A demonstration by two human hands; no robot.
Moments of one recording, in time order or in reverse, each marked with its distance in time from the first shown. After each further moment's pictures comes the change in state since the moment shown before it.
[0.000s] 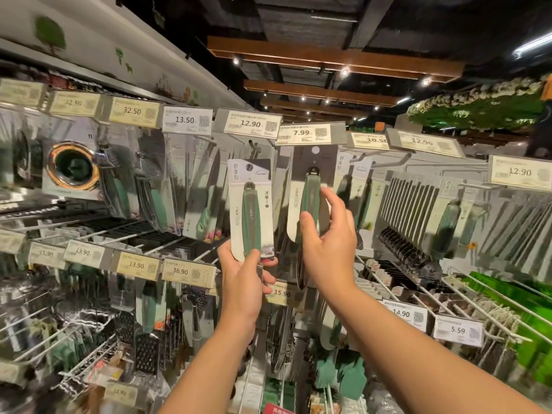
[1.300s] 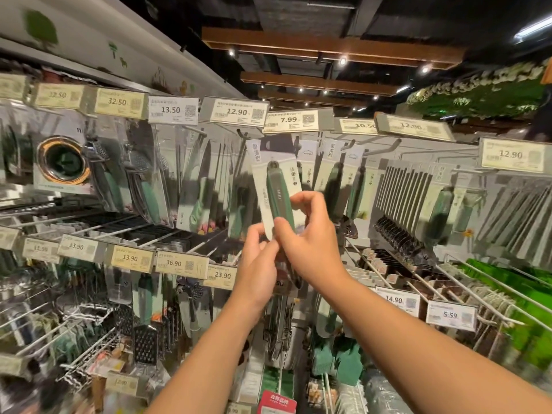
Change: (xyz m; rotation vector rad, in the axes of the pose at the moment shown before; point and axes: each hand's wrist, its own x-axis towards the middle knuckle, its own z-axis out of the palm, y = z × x) left_hand -0.006 0.001 0.022 0.194 -0.223 0.008; right_hand -0.005 -0.003 -0.005 0.102 -0.239 -0.013
